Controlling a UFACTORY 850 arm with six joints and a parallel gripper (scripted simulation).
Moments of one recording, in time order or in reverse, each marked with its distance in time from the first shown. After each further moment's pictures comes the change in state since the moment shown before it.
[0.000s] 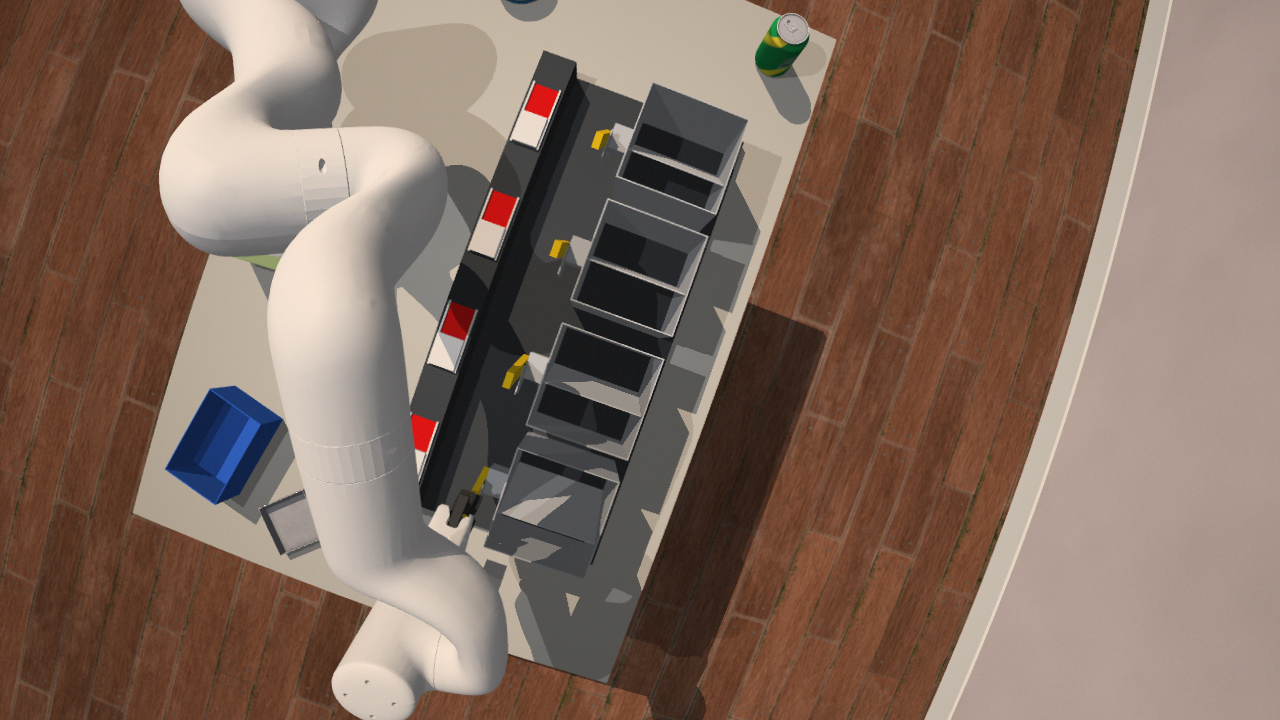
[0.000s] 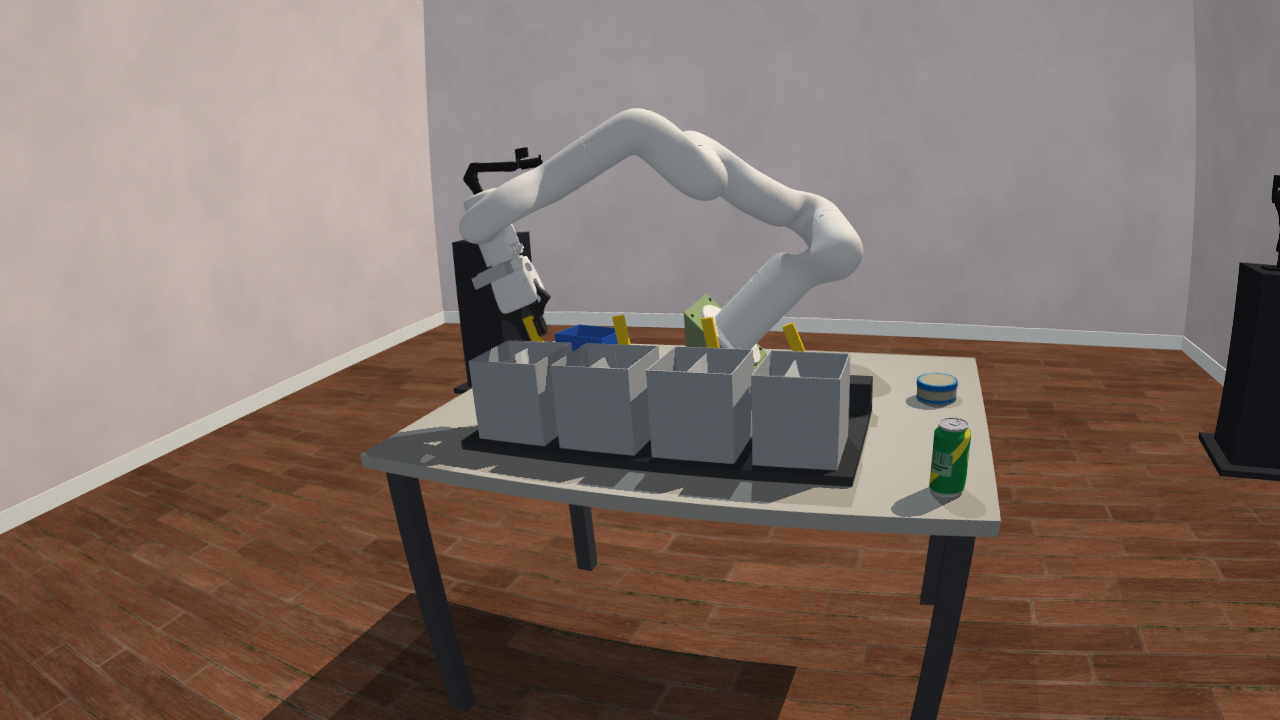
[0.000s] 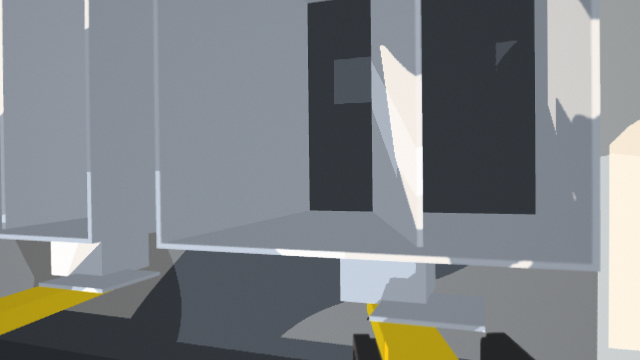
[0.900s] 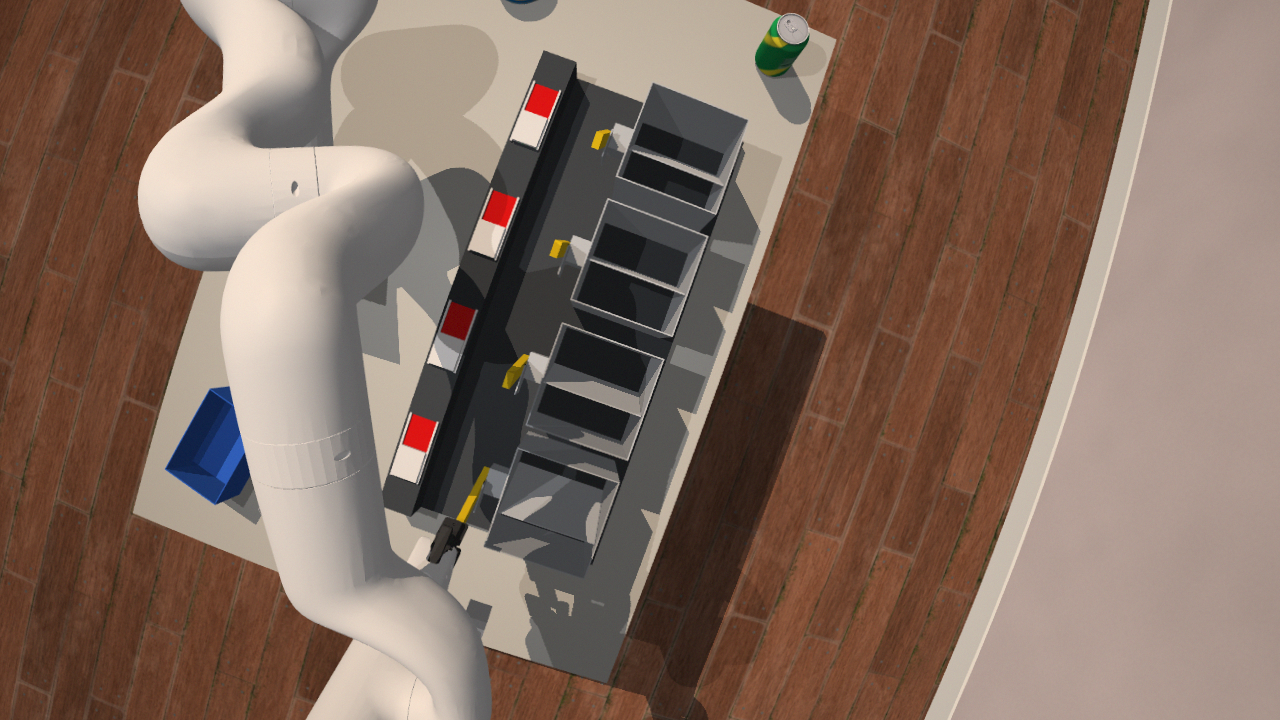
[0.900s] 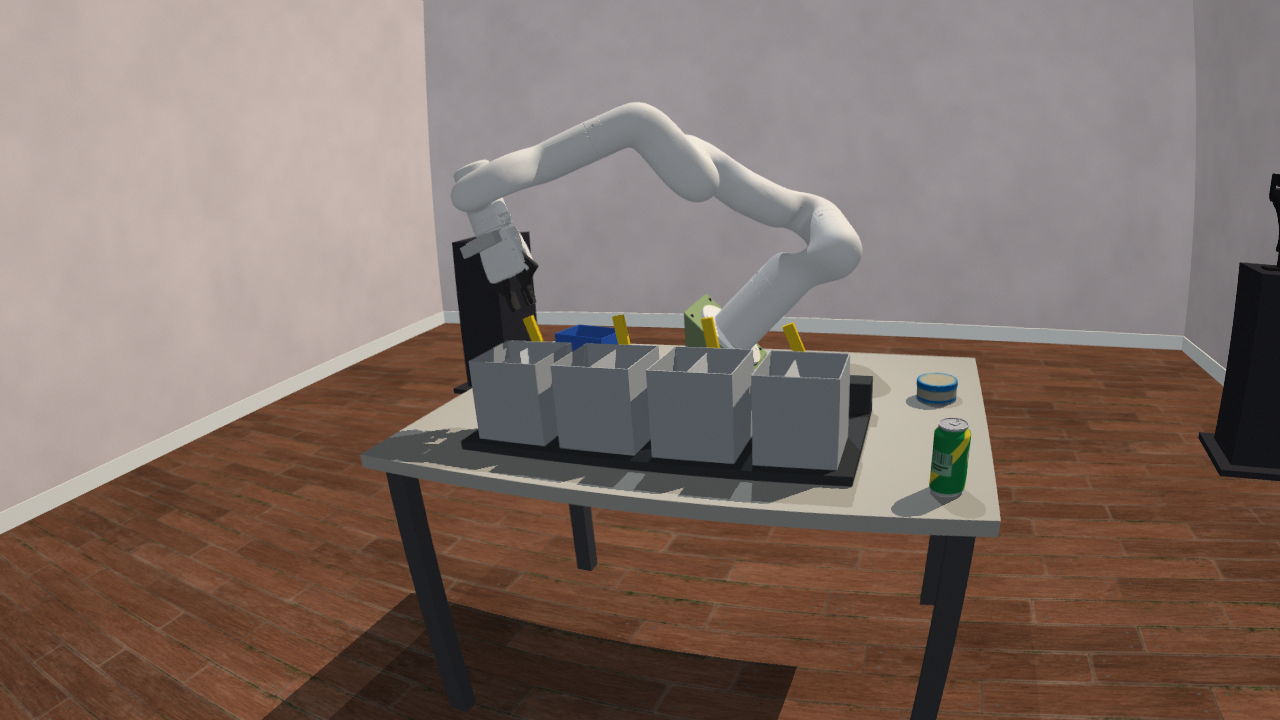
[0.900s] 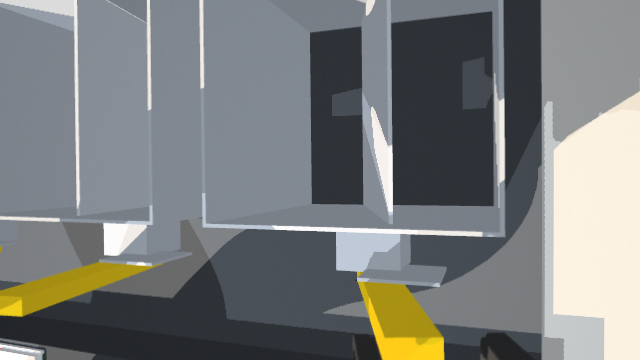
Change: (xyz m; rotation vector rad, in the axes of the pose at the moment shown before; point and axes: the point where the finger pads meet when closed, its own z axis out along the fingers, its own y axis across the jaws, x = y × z) arm 0.000 0.000 -0.069 -0.002 0.001 0.000
